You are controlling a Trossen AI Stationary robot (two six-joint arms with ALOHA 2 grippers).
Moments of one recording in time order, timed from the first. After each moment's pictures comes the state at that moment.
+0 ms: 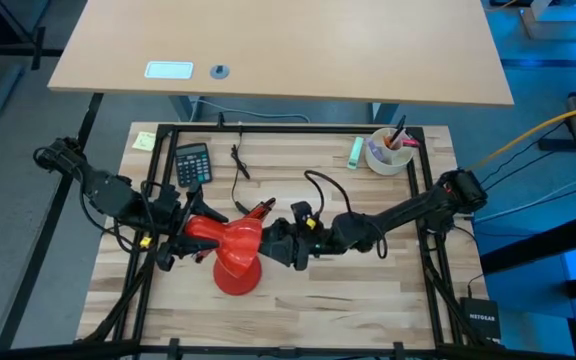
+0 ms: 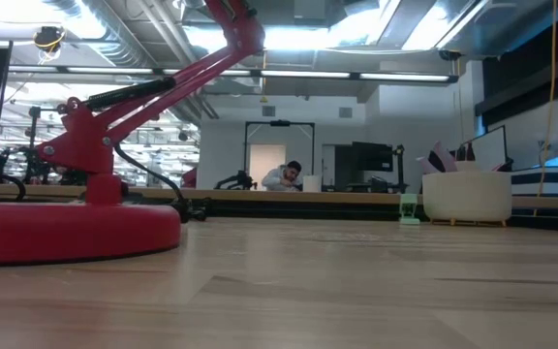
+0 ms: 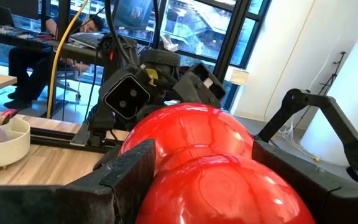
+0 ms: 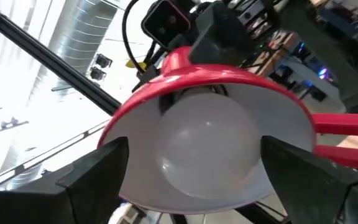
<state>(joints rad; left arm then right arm) -0.60 0.98 1.10 -0.12 -0.43 -0.29 0.35 1.77 1.28 0.80 0.25 0.91</state>
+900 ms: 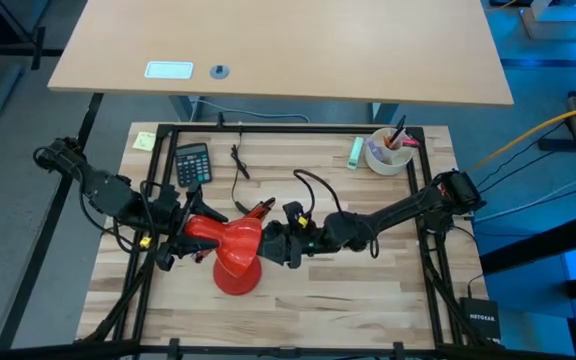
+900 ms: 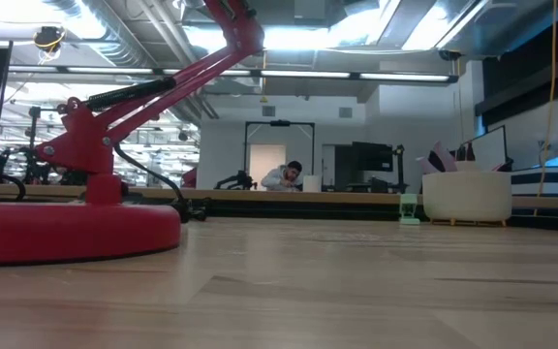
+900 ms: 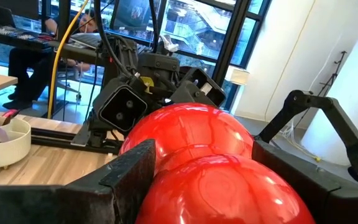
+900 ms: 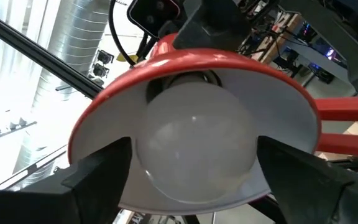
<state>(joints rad) -0.60 0.98 1.10 -0.12 -0.44 -0.28 0.33 1.82 1.33 0.78 0.20 0.99</state>
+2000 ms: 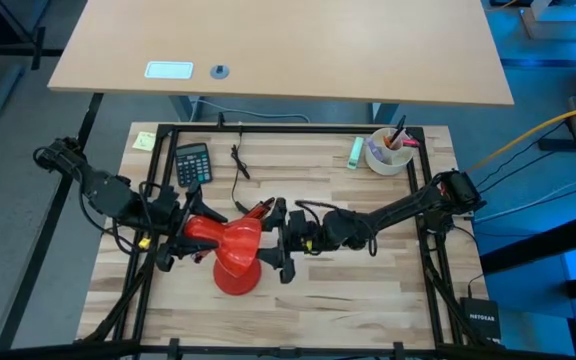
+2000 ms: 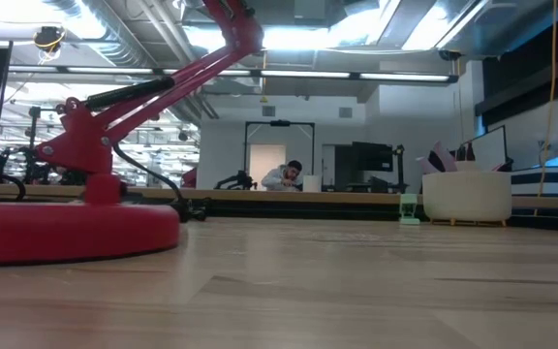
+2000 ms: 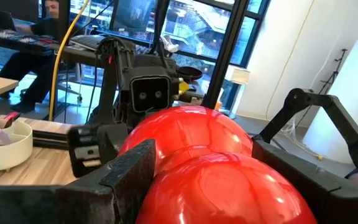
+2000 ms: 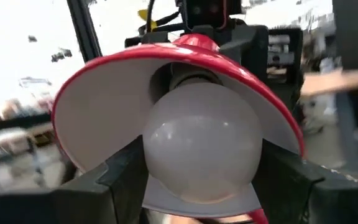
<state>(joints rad) -0.60 0.98 1.10 -0.12 -0.44 -0.27 0.33 1.82 1.33 0.79 0.20 0.19</state>
